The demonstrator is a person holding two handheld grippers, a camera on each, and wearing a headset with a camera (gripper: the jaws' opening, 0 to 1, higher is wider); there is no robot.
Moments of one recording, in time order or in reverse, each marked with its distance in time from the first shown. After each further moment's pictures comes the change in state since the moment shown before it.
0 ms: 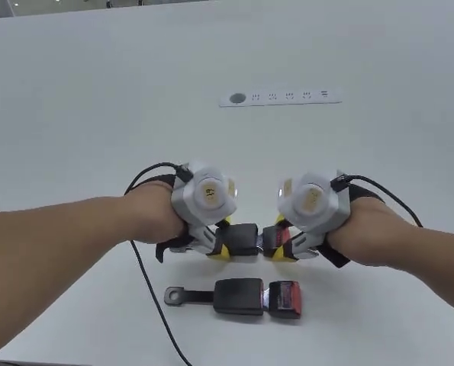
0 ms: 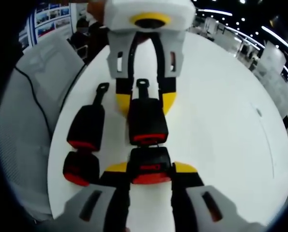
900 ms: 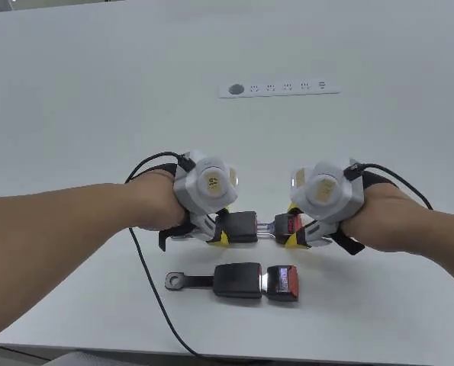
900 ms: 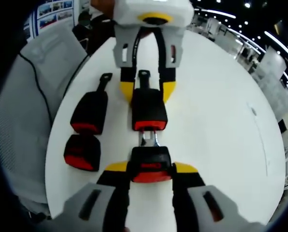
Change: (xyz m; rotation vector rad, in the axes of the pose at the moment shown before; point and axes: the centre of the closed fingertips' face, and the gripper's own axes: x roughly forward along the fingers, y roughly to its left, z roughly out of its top) left arm -0.001 0.001 -0.001 0.001 0.030 0.042; right arm -0.012 0.002 -0.017 -0.053 0.035 -0.041
